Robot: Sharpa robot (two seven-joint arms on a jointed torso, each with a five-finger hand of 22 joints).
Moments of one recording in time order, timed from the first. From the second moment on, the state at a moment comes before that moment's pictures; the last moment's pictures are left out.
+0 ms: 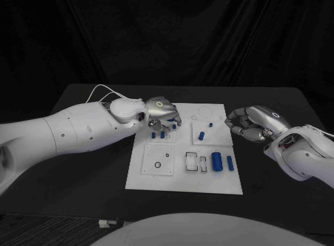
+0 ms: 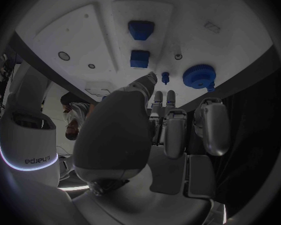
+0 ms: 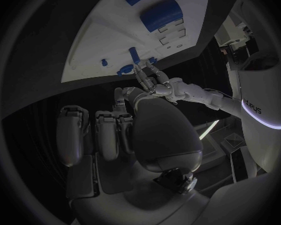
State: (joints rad) left arm 1.25 -0.51 -0.21 1.15 -1.89 -0.30 0.27; left_hand 1.52 -0.19 0.32 0.20 0.13 0.89 -0.02 0.08 0.25 0.84 0.03 0.27 0.21 1.47 -0.05 1.48 1.31 0.05 1.44 0.06 1.28 1.31; right arm 1.16 -1.09 -0.21 1.72 -1.46 -0.63 -0.04; right_hand 1.34 -0.01 0.26 0.17 0.55 0.80 0.10 0.49 0.24 1.47 0.01 1.57 1.31 1.46 -0.06 1.57 1.31 0.03 1.47 0.05 1.45 1.31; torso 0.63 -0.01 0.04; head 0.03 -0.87
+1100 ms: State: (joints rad) left arm 1.23 -0.44 -0.21 1.06 -1.89 -0.27 0.24; left_hand 1.49 -0.19 0.41 0.16 0.17 0.96 0.01 0.11 0.26 0.91 0.02 0.26 0.21 1.47 -0.05 1.47 1.31 0.05 1.44 0.07 1.27 1.31; right arm 1.16 -1.09 -0.21 1.71 -1.46 -0.61 -0.04; right_hand 1.34 -0.01 0.26 0.17 0.55 0.80 0.10 0.49 0.24 1.47 0.01 1.57 1.31 1.46 -0.06 1.57 1.31 0.03 1.47 0.05 1.45 1.31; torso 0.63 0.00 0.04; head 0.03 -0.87
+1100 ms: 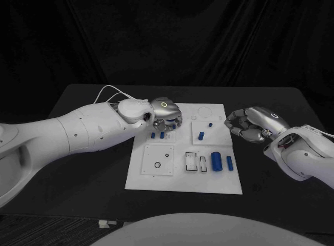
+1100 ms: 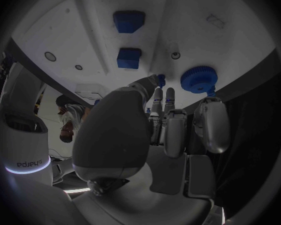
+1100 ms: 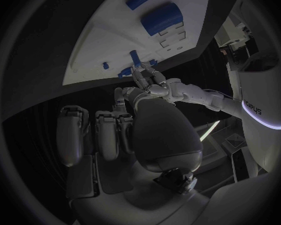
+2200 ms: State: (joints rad) left arm 1.21 -0.41 -0.21 1.02 -1.89 -0.29 0.24; left_hand 1.48 -0.16 0.46 0.11 0.17 1.01 0.03 0.16 0.29 1.02 -0.01 0.26 0.22 1.47 -0.06 1.48 1.31 0.05 1.45 0.06 1.29 1.31; right arm 1.16 -1.08 -0.21 1.70 -1.46 -0.60 -0.04; right_hand 1.34 -0.01 0.26 0.17 0.55 0.80 0.10 0.49 0.24 1.47 0.01 1.57 1.31 1.46 -0.06 1.57 1.31 0.03 1.47 0.05 1.45 1.31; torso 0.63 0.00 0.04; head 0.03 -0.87
